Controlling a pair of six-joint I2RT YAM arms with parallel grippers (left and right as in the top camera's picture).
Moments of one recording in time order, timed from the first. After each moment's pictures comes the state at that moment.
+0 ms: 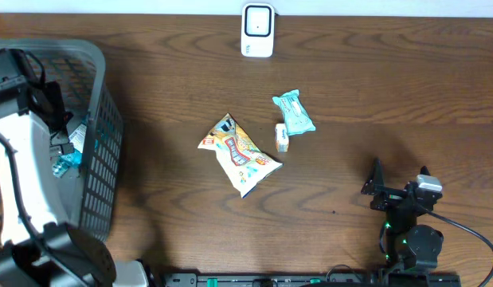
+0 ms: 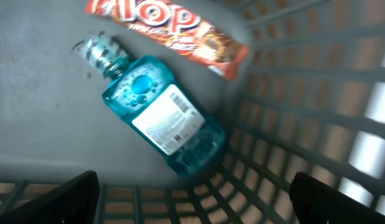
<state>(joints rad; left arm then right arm) 0.44 1.60 1.47 -1.02 -0.14 -1.39 -0.06 0.02 0.01 -0.06 0.08 0.14</state>
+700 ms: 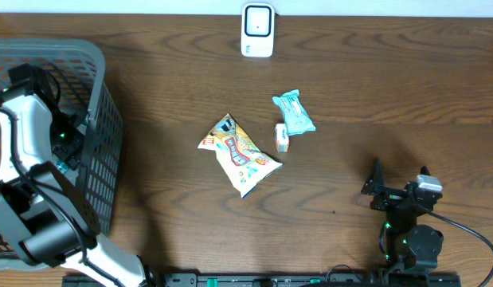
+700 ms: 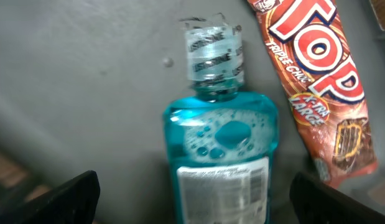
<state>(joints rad) 0.47 1.88 1.47 -1.09 -0.15 -1.98 -0.06 0.02 0.01 -0.06 0.08 0.14</state>
